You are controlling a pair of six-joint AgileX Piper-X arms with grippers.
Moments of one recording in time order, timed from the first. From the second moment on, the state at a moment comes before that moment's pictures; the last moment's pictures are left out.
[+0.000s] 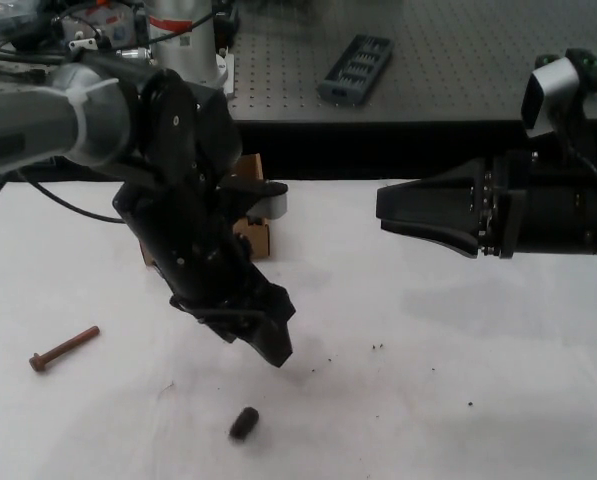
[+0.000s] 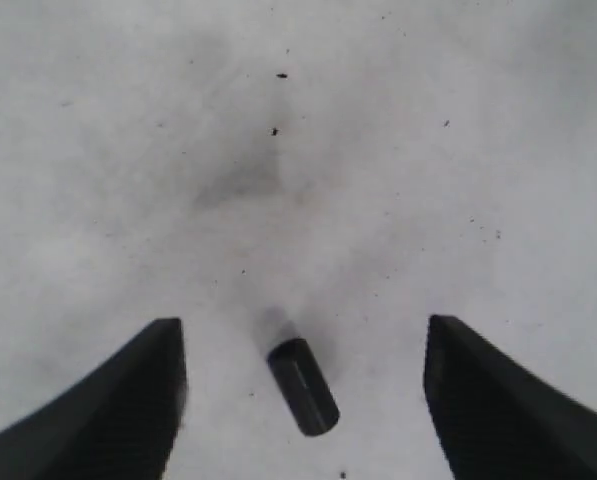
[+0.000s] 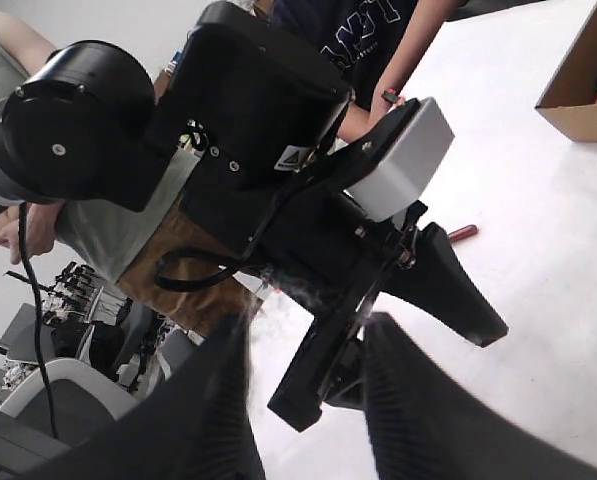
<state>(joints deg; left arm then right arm) -26.5 107.2 -82.2 63.8 24.4 14.3 23.8 82.1 -42.2 -17.0 -58.7 40.1</state>
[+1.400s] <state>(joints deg) -9.2 115.6 -82.2 66.7 -4.7 22.7 23.8 82.1 -42.2 -17.0 -61.4 42.8</state>
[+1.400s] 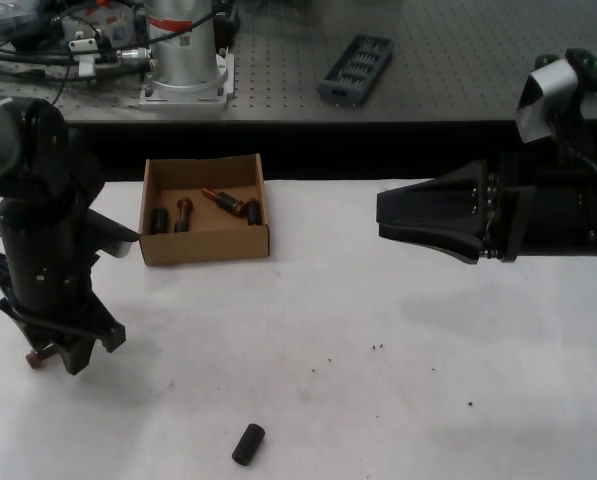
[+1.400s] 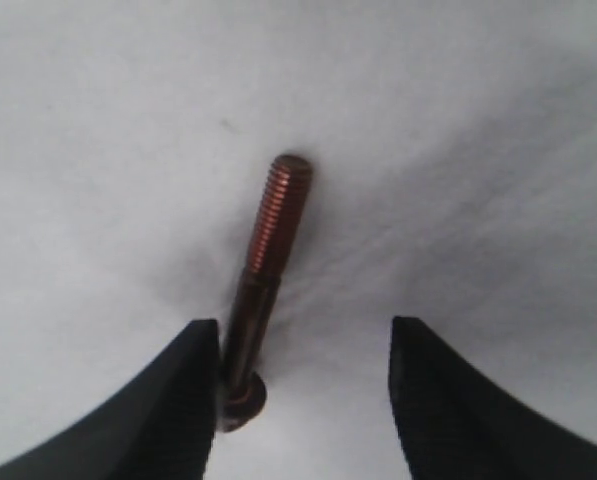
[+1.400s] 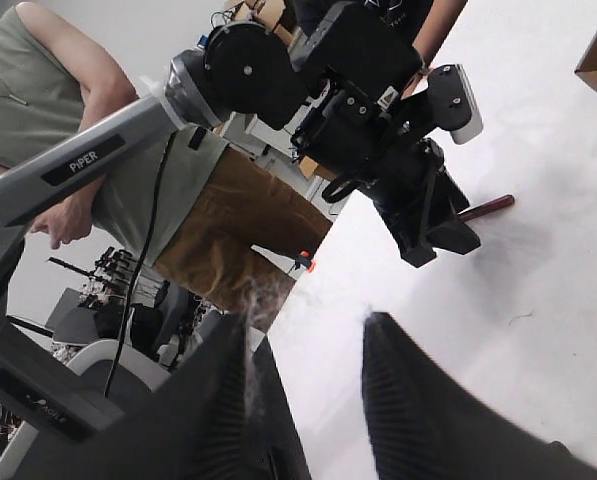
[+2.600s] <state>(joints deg) -8.0 115.9 -82.2 73.3 -3.6 24.3 23.8 82.1 -42.2 -17.0 -63.2 44.0</state>
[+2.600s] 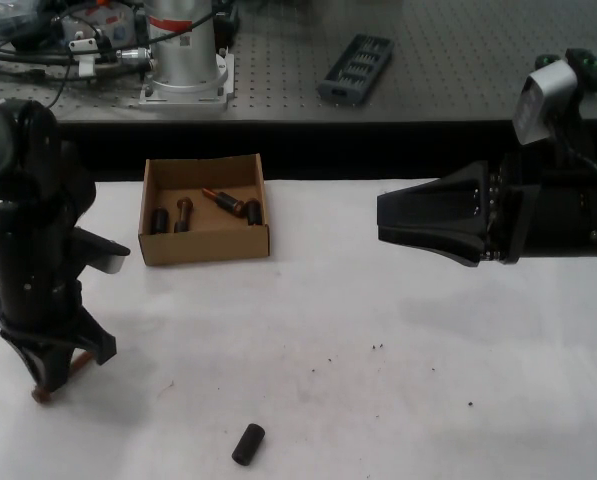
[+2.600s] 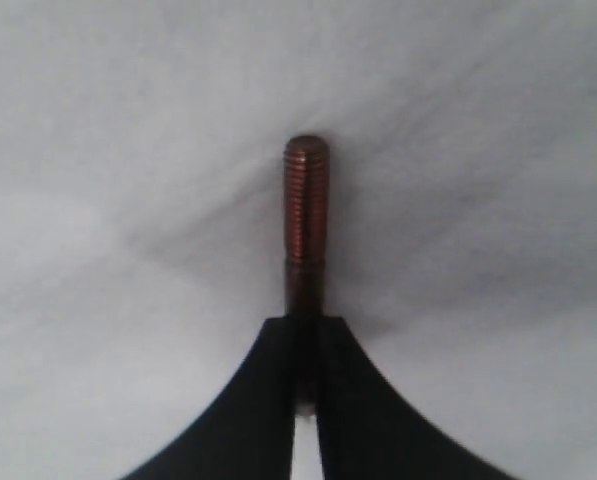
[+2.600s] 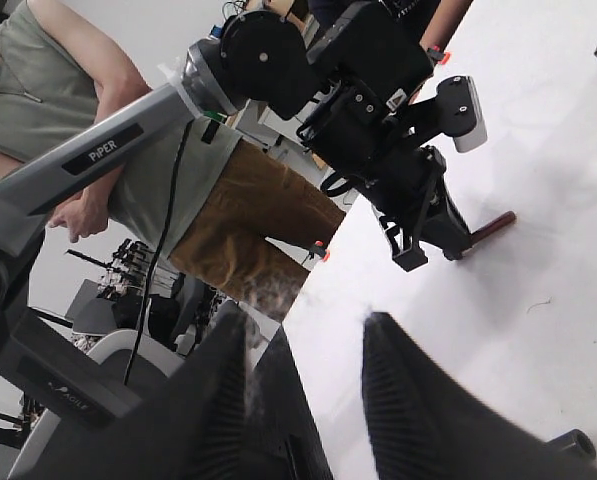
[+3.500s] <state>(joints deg) -8.0 115.9 -82.4 72.9 2.8 18.1 23.8 82.1 -42.2 -17.0 -63.2 44.0</state>
